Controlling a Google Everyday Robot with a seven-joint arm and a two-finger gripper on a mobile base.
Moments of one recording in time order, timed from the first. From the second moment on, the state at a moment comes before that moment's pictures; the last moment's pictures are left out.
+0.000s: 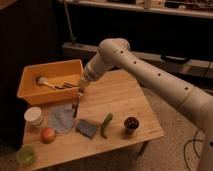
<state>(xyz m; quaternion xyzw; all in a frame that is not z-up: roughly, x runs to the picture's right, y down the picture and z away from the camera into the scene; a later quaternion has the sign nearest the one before) -0.120 -0.033 0.679 -0.31 -0.26 0.24 0.88</state>
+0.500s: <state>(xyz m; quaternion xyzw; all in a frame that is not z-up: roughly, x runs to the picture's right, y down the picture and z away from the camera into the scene) -0.190 -0.010 0.589 -0.31 -0.33 0.16 0.88</state>
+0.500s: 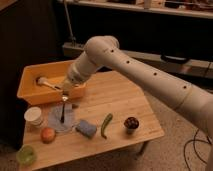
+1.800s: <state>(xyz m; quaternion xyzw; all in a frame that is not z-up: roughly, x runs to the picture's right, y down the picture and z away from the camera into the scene) -0.419 0.125 0.457 -0.31 -0.49 -0.09 0.81</state>
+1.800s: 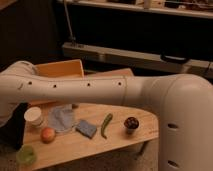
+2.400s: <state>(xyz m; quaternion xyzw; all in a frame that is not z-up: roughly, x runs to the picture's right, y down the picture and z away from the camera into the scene) -0.402 0.080 0.533 -0.32 -0.50 -0.08 0.80</state>
